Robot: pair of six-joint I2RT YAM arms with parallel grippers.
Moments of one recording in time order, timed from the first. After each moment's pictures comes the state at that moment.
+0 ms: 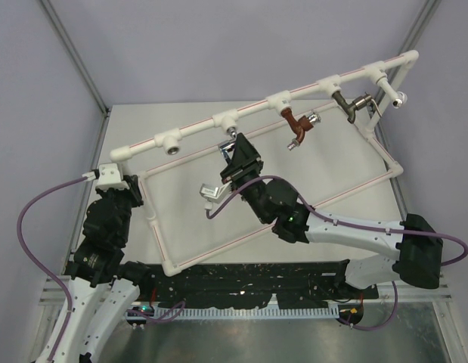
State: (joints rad) left arm -0.33 0.41 0.69 -0.36 -0.41 -0.08; right arm 1.13 1.33 0.90 0.71 0.56 -1.87
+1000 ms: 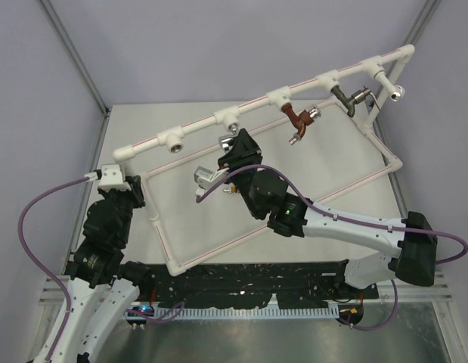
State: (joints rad) left arm -0.36 0.40 0.68 -0.36 -0.40 -0.07; right arm 1.15 1.36 1.08 0.44 0.72 -1.61
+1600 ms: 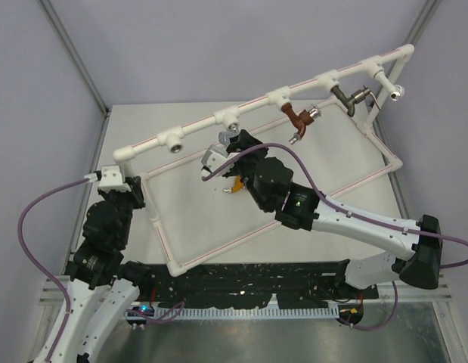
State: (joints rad) left arm -0.37 0.39 0.68 -0.36 -0.39 -0.07; right arm 1.13 1.34 1.20 0.20 0.67 -1.08
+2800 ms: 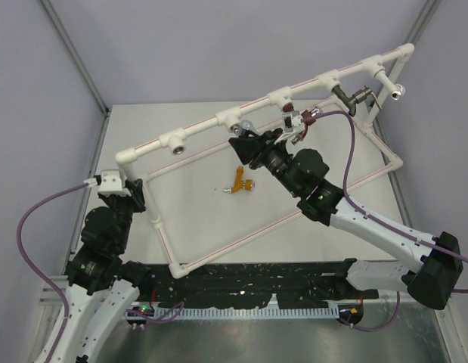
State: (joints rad) left arm -0.39 0.34 0.66 -0.38 -0.37 -0.07; right arm 0.84 1.19 1.00 0.36 0.16 0.49
